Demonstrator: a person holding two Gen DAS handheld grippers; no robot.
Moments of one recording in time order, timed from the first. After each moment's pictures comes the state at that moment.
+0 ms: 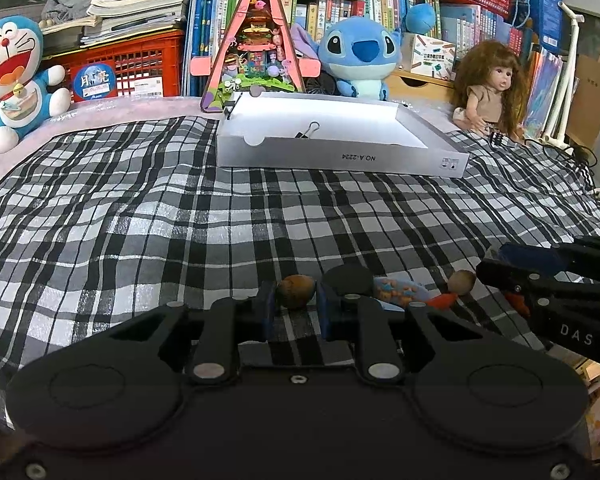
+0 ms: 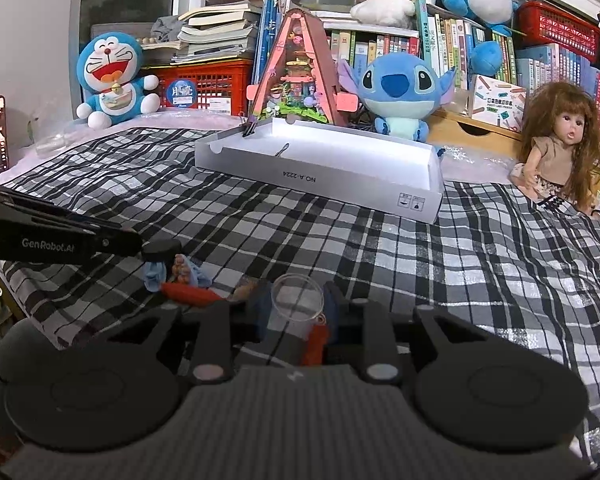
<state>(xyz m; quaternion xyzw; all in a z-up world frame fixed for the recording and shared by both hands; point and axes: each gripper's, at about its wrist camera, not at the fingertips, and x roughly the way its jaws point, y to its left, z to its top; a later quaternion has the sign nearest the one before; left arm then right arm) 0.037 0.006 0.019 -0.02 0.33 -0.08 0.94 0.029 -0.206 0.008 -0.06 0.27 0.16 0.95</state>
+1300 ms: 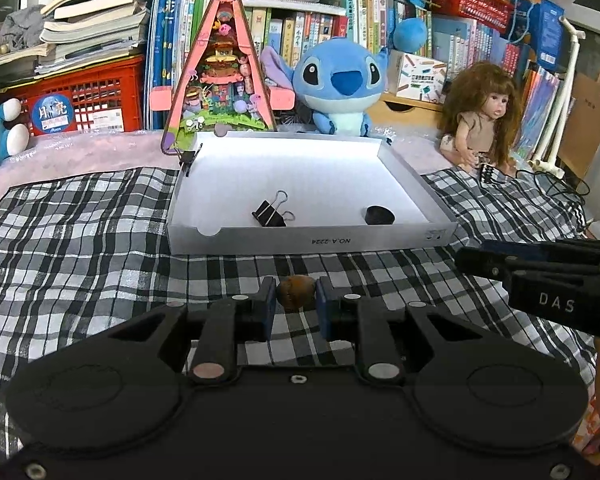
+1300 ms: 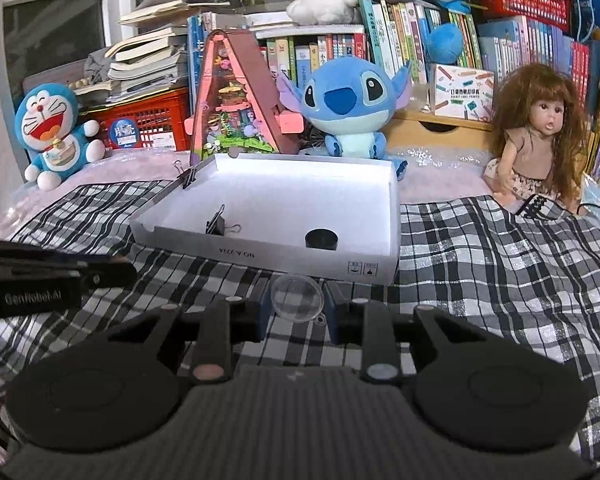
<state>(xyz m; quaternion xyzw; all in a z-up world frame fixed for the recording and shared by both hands) 0.129 -0.019 0.073 -0.02 0.34 -0.11 0.93 0.117 -0.228 0.061 0.01 0.31 0.11 0.94</state>
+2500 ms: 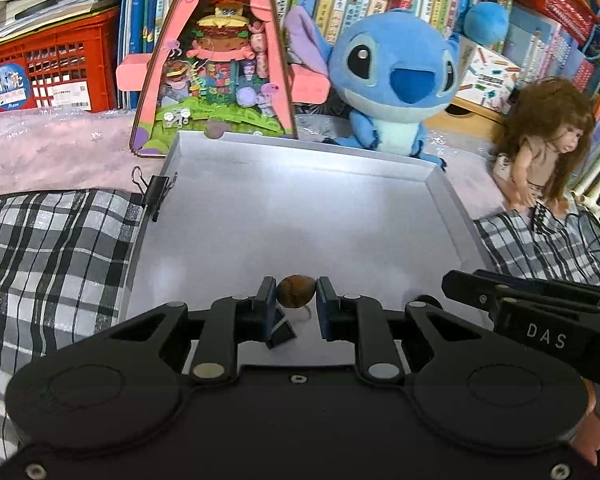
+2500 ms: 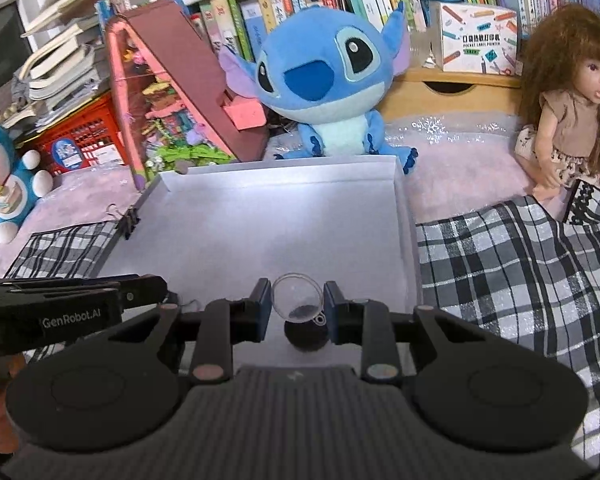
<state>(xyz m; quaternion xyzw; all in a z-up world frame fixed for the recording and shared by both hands) 0.306 -0.029 0.064 -0.07 0.44 -0.08 0.89 0.274 -0.227 0.062 0.07 0.41 0.09 0.91</state>
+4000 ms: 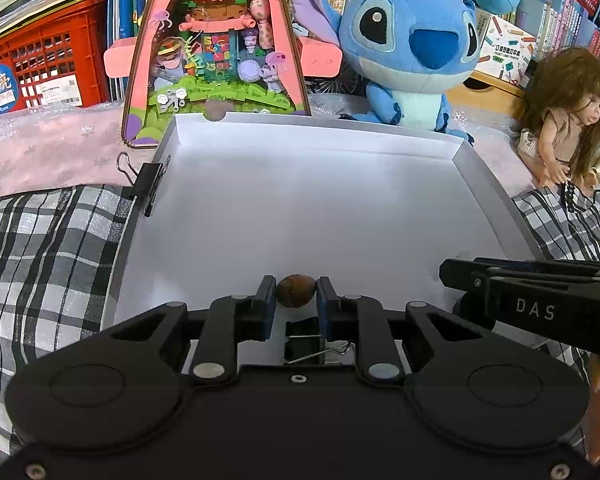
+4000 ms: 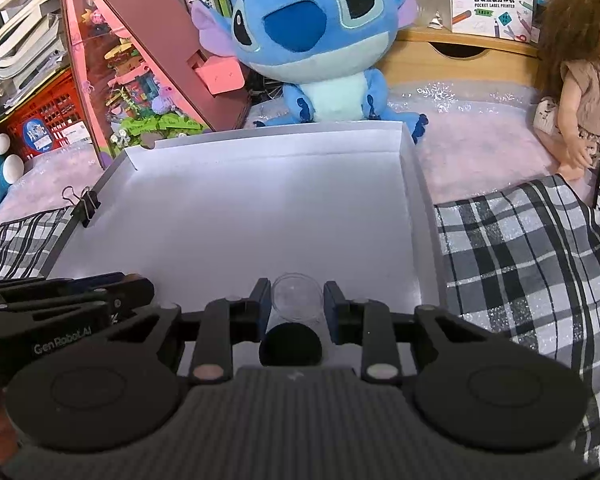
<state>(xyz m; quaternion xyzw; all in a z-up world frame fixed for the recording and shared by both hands) 0.325 -0.034 0.030 -0.03 0.44 -0.08 0.89 0.309 -0.219 0.021 0.07 0.44 0.08 0.89</state>
